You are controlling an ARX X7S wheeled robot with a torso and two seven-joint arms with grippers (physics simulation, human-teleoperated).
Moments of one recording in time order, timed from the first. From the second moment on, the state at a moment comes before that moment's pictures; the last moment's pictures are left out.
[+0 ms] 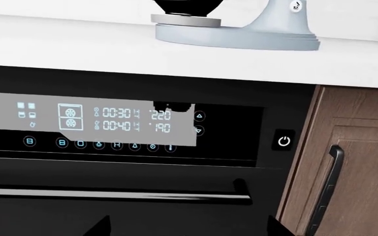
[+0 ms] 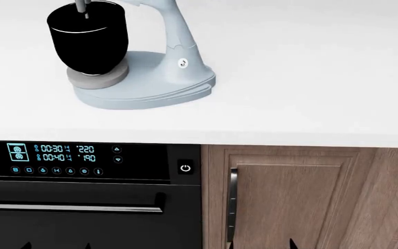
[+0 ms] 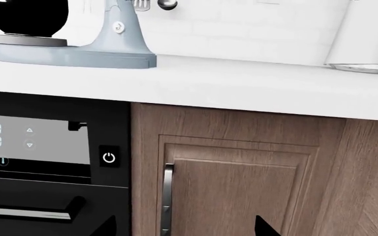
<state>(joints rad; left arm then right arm) 0.02 -0.06 0.05 0.05 -0.13 -0.09 -0.03 0.00 0.07 -0.10 0.03 -0.01 -0.06 0.08</state>
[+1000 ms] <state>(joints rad) 0.01 -0.13 0.12 0.05 -0.21 -0.11 -0.10 0.02 0.12 -0.15 0.02 0.12 0.01 0.12</state>
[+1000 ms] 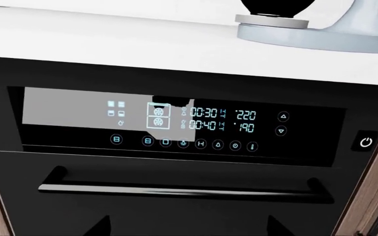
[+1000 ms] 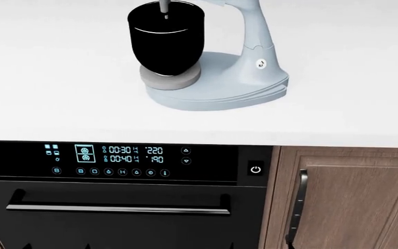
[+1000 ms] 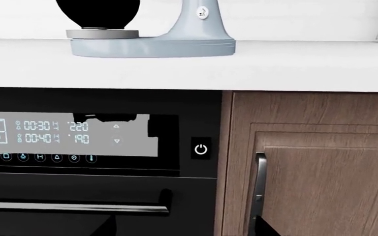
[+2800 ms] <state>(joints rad) 0.01 -0.19 0.18 0.06 -0.29 -0.10 -0.16 0.38 0.16 -0.19 -0.34 0.26 0.42 0.27</state>
